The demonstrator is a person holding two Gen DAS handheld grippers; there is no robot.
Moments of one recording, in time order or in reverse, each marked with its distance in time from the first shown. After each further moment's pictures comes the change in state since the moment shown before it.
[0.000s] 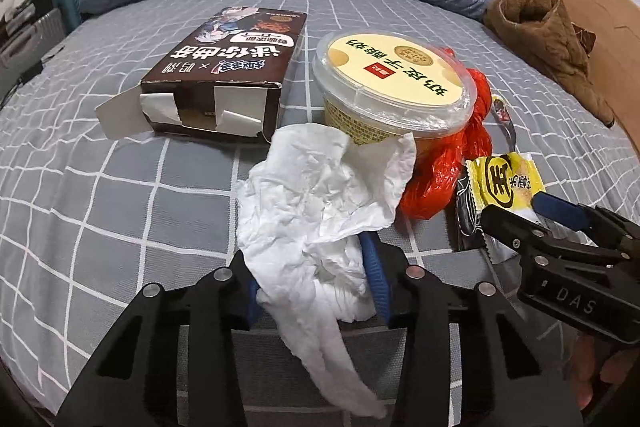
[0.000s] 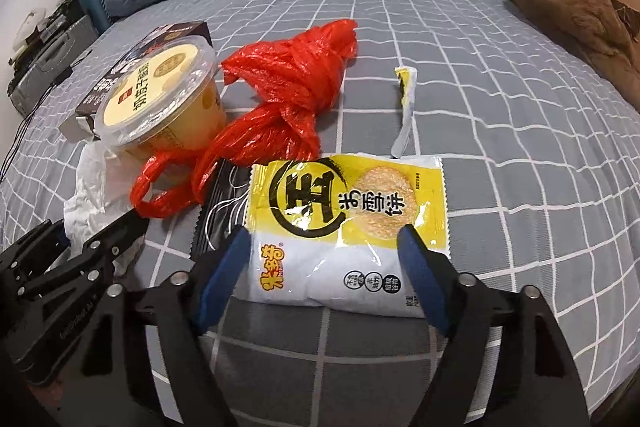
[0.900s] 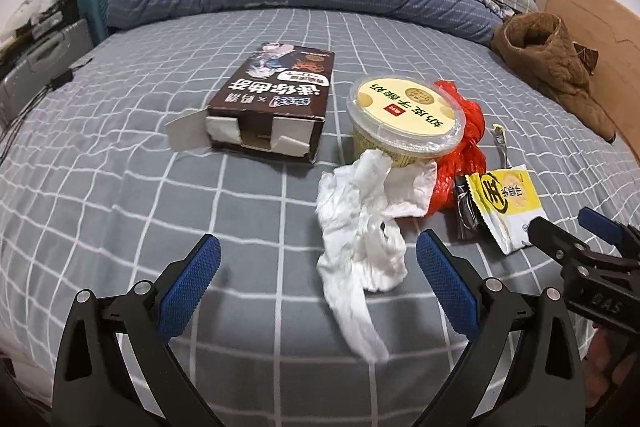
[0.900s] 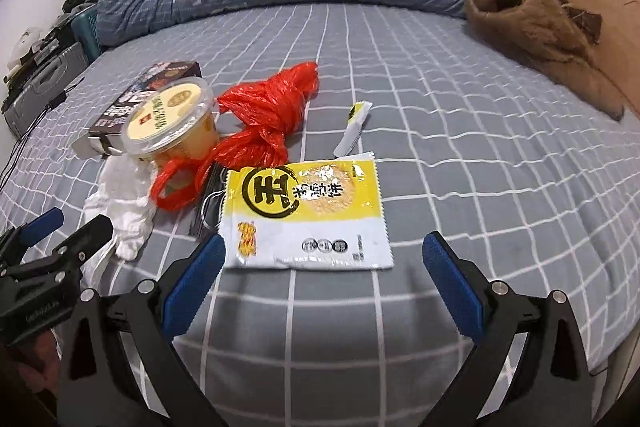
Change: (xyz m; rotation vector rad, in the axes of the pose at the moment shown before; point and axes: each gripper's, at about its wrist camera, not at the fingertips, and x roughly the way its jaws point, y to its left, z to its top) left arm -0.043 0.016 -0.002 -0.018 -0.088 0.054; right arm -0.050 -0.010 -0.016 0.045 -0.115 -0.086
